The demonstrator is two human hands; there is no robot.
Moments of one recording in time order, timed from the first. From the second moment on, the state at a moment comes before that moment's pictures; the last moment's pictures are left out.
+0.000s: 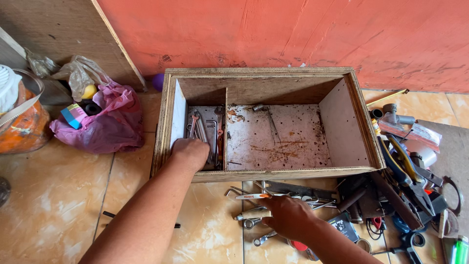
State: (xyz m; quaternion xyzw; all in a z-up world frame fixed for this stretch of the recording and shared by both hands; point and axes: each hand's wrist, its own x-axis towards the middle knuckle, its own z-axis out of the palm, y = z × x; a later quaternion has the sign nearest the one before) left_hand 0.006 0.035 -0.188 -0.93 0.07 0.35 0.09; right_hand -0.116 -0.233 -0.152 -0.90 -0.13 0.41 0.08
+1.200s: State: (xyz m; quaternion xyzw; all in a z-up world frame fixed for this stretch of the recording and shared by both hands) left_hand 0.016 0.038 -0.071 -0.68 0.14 0.40 -0.60; right_hand -0.070 -0.178 -0.071 -0.61 0.01 0.38 0.70
